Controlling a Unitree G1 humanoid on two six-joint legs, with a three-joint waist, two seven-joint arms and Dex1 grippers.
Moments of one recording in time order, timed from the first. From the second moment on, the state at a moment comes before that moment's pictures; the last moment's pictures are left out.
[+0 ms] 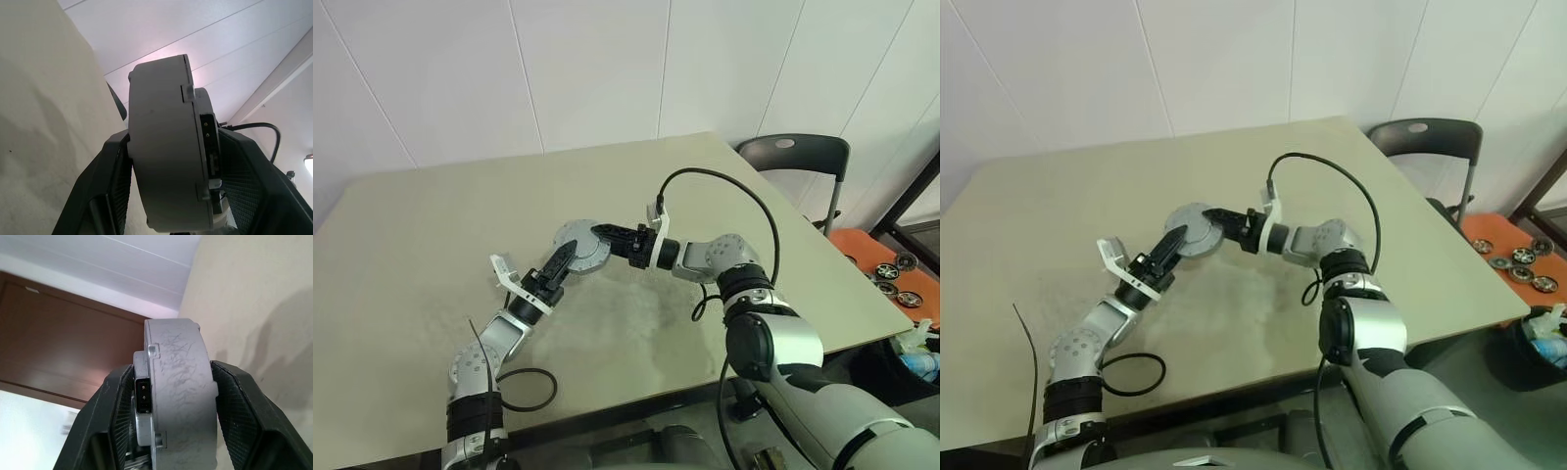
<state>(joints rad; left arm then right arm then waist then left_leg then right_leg) -0.21 0.06 0.39 0.11 -1.14 0.78 -0.52 -1.01 -0.05 -0.35 0.98 0.57 1.04 0.79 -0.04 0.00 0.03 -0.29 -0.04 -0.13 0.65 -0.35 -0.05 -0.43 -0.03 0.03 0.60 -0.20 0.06</state>
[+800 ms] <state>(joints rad) -0.21 0.07 0.37 0.10 -1.14 0.77 -0.52 -0.98 -0.02 -0.34 0.95 0.59 1.09 0.75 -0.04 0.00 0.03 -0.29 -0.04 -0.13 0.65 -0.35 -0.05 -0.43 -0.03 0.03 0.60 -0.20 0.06</state>
